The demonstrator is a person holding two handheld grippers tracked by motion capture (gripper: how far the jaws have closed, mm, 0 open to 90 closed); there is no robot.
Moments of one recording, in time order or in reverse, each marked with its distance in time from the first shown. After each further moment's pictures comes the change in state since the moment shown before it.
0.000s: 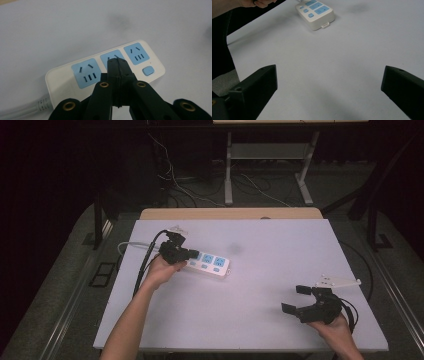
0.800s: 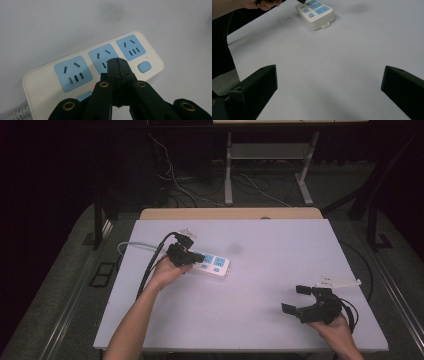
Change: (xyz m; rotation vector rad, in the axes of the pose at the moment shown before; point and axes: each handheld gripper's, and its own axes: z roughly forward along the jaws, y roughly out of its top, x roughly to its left) left arm -0.009 0.000 0.019 0.076 -0.017 0.035; right arm 0.000 0.000 0.000 -0.001 0.001 -0.005
